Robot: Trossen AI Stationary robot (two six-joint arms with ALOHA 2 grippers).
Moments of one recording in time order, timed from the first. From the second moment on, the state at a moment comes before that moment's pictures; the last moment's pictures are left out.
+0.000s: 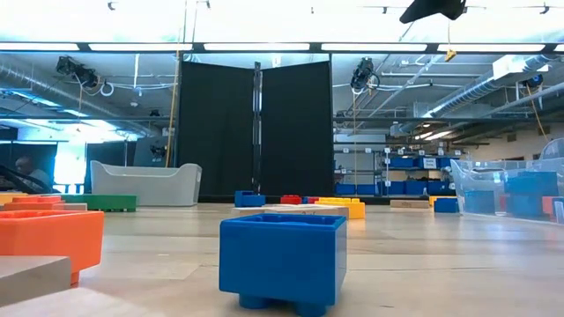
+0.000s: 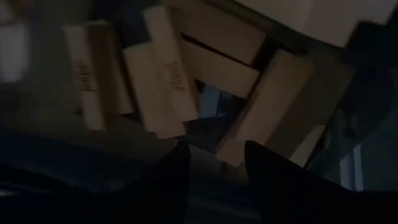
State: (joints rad) left arm -1.02 1.70 1.30 -1.22 0.06 -1.26; right arm 0.29 1.13 1.19 -0.83 0.37 0.56
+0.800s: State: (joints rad) left arm -0.66 1.69 1.48 -1.09 -0.25 -1.29; right arm 0.36 1.13 1.19 -1.00 0.45 0.71
